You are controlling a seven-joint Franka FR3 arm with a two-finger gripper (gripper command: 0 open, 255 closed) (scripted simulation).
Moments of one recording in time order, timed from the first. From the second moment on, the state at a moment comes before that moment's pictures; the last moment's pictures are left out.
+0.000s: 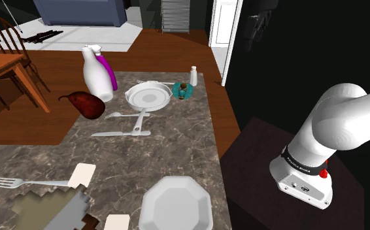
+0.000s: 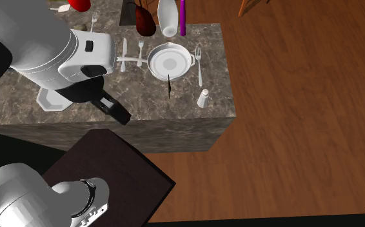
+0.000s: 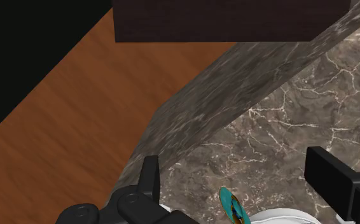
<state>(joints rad) -0.02 -0.80 -0.03 -2.36 -0.11 1.60 -0.08</state>
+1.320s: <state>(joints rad) 0.00 -0.12 -0.18 -2.09 -0.10 1.95 -0.34</state>
